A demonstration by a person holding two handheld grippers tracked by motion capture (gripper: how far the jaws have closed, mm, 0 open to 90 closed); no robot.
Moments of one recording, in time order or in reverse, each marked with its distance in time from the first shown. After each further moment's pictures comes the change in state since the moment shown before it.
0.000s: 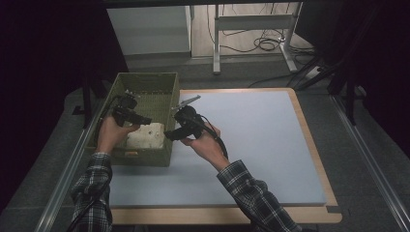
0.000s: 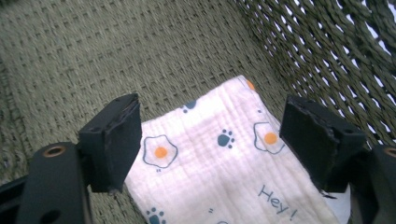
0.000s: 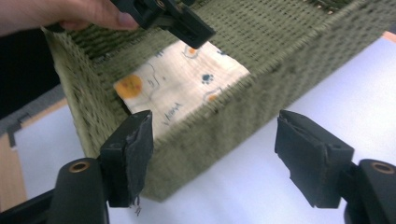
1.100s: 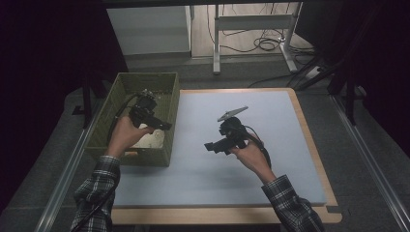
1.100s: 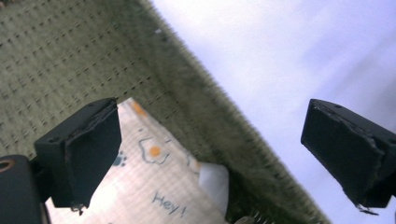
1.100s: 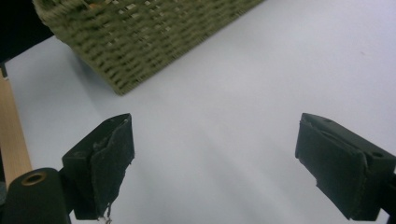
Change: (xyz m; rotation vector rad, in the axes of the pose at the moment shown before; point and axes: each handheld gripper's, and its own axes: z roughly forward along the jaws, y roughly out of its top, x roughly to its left) left arm -0.077 0.023 -0.023 -0.009 -0.163 0.141; right arm -0.066 -0.087 -0.071 0.055 0.019 0.045
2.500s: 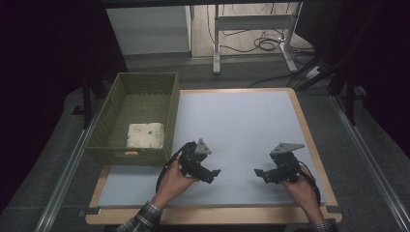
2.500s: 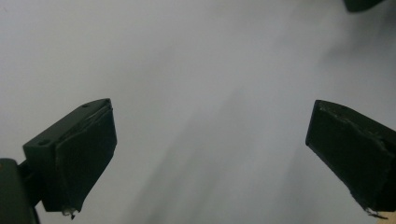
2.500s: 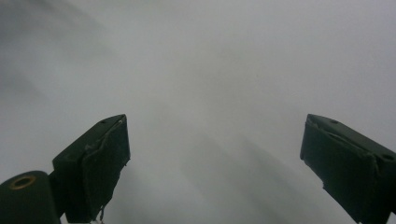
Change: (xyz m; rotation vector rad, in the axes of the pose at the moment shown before) left arm -0.165 -0.059 0.094 -0.162 -0.090 0.275; right arm -0.042 -0.156 -0.072 -0.015 -0.208 0.033
